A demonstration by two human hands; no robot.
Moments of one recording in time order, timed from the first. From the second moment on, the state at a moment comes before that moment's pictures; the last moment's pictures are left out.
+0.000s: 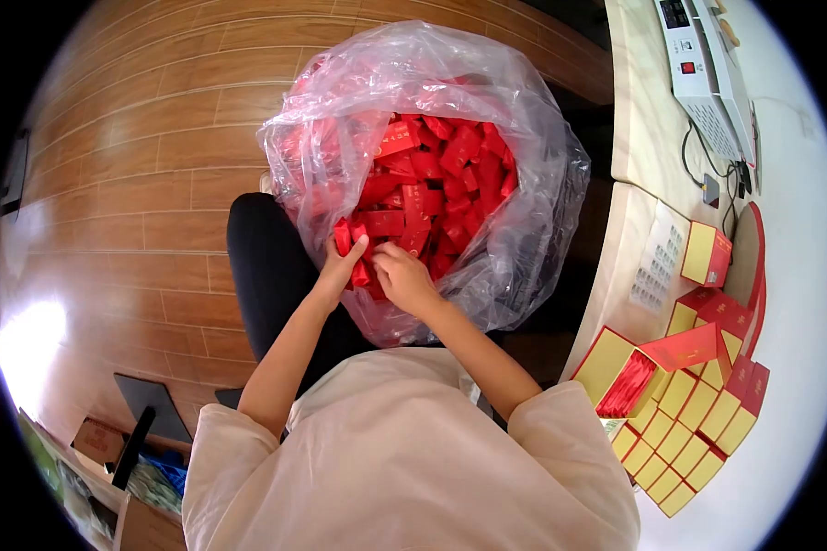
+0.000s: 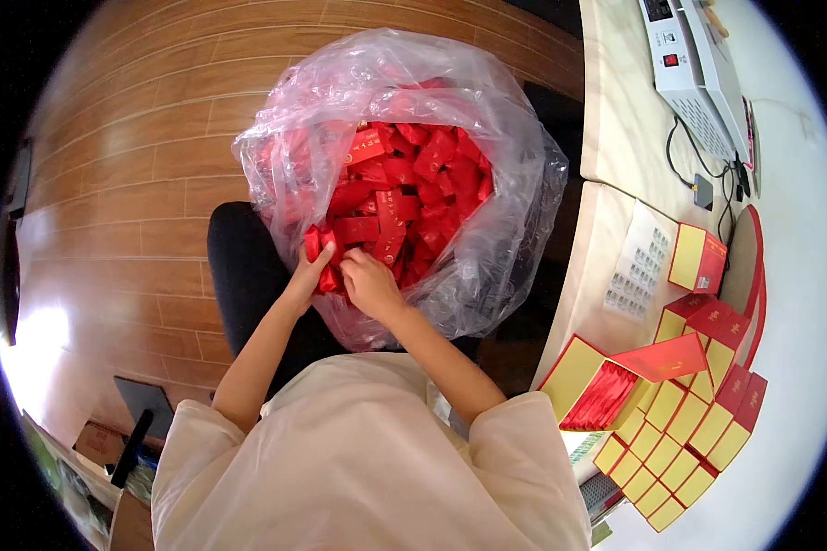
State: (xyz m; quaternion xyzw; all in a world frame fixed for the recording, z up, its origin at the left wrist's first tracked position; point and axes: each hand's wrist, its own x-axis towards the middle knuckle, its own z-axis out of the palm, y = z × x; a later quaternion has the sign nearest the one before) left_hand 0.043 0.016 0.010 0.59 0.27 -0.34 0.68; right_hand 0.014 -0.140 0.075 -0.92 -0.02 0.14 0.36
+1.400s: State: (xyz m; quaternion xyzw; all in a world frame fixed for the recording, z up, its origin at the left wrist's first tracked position) left_hand 0.015 0.018 0.080 0.53 0.06 -0.42 0.73; right_hand 0.006 -0.133 0.093 -0.47 0.41 0.15 0.77
